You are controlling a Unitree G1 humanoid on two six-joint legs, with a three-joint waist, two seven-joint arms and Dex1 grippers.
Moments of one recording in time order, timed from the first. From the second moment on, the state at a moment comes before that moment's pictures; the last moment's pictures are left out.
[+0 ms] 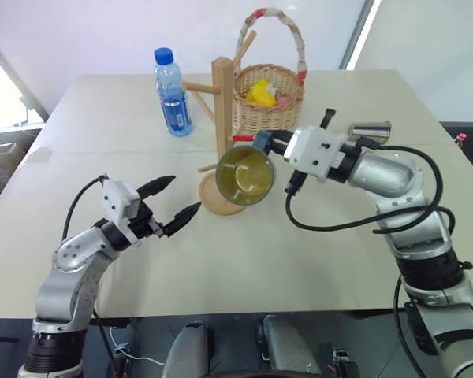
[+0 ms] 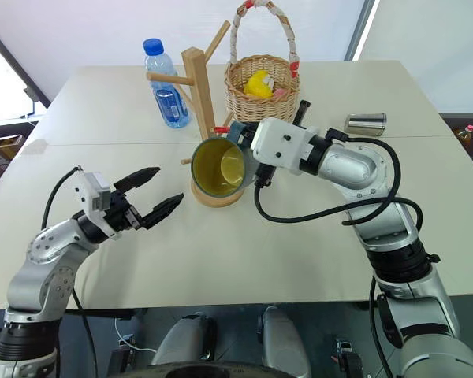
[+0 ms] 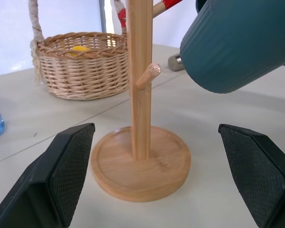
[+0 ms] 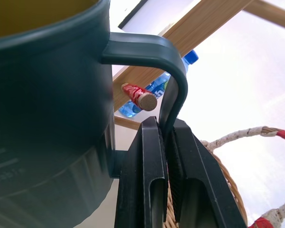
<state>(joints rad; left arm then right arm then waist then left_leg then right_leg) -0.05 0.48 0.17 -0.34 -0.51 0.23 -0.78 -0.64 -0.61 0.17 -0.31 -0.04 0.19 0.75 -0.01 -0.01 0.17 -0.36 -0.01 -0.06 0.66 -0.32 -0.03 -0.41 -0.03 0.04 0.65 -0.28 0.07</state>
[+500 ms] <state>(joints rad) -0.05 0.52 0.19 -0.42 -0.61 0.30 -0.78 -0.70 -0.59 0.22 -0.22 -0.10 0.20 0.75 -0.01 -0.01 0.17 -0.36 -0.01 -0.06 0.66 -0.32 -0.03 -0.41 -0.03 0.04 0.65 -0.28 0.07</state>
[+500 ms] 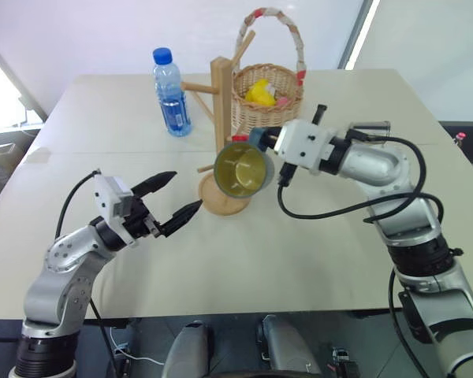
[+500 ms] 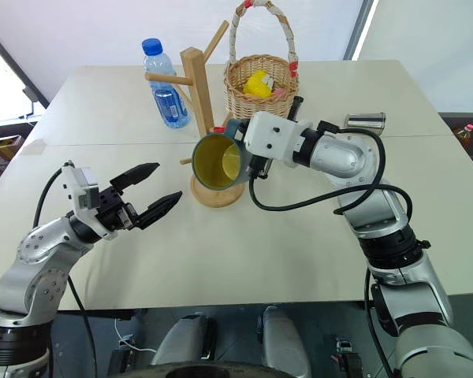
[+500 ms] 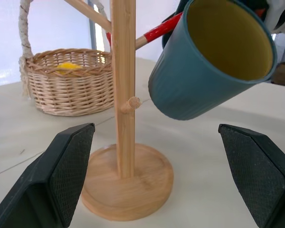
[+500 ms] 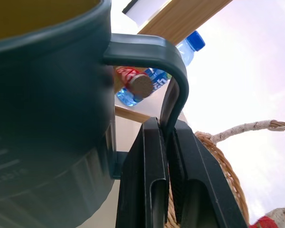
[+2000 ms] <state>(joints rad) -0.04 0.39 0.29 -0.15 -0.48 0.25 -0.44 -0.29 -0.43 -0.22 -0.07 0.20 0.25 0.62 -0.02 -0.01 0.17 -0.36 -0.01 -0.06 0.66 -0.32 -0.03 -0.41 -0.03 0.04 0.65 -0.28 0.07</state>
